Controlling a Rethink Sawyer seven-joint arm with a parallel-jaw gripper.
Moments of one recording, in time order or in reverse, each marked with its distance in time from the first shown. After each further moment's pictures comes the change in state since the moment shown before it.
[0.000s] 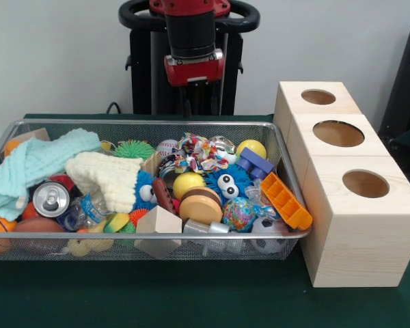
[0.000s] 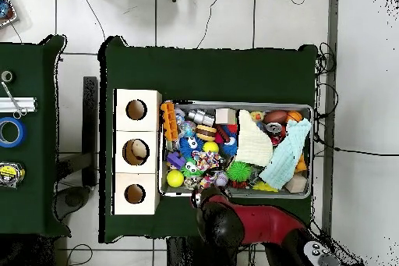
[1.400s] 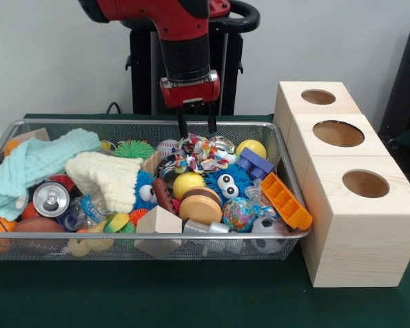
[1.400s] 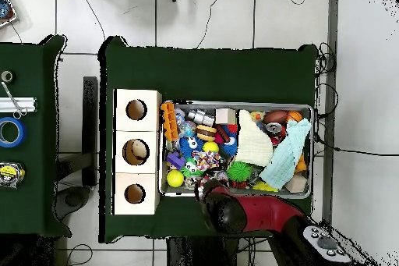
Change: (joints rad) arm -0.009 0.127 -0.010 -0.076 -0.035 -0.011 0.000
